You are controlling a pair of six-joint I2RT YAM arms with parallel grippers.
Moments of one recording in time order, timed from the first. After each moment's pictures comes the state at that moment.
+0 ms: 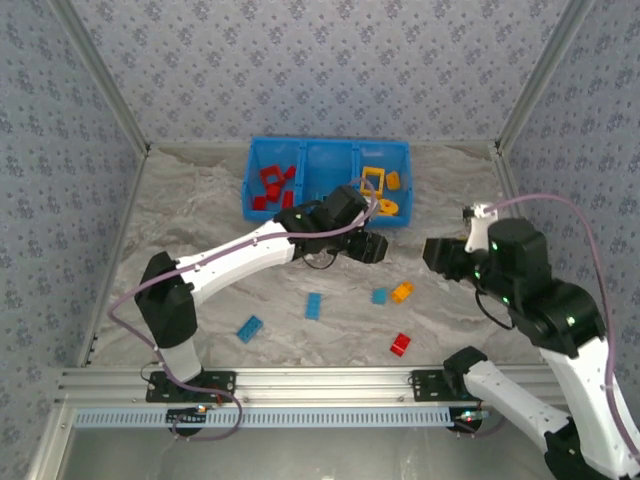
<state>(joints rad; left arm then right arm) -1.00 1.77 1.55 -0.61 0.12 -0.48 0.49 0.72 1.31 -1.14 -0.04 0.42</state>
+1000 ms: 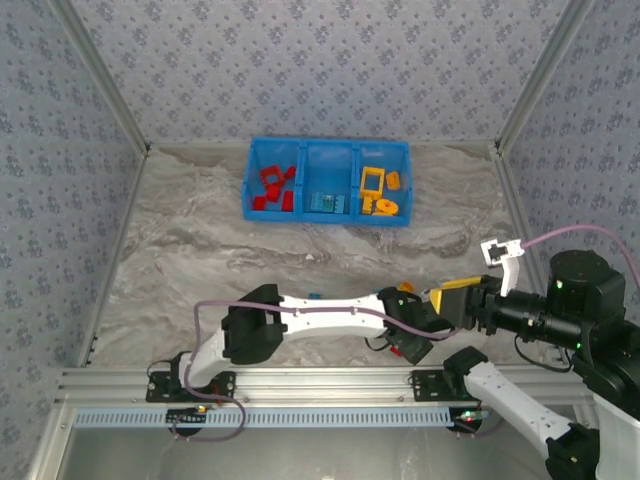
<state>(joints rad) -1.44 2.23 1.92 -0.96 -0.12 -0.55 0.49 0.69 1.60 -1.42 -0.46 0.46</state>
